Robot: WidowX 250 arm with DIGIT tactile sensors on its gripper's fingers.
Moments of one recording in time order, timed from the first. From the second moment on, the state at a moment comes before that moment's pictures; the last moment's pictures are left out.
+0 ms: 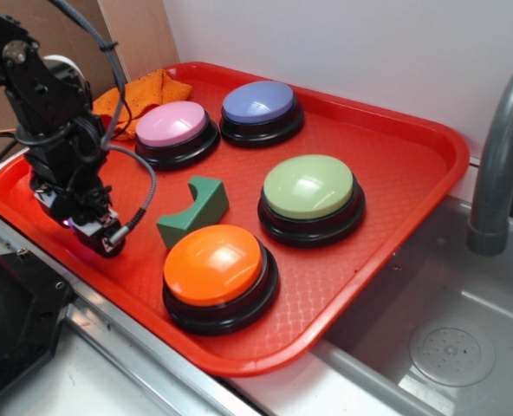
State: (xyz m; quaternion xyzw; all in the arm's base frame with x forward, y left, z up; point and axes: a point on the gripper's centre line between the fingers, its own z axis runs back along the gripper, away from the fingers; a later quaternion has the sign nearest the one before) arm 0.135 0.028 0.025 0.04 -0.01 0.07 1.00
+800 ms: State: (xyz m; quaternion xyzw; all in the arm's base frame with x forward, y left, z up) arm 0.199 0.010 0.147 0.02 -0.03 0.16 0.99
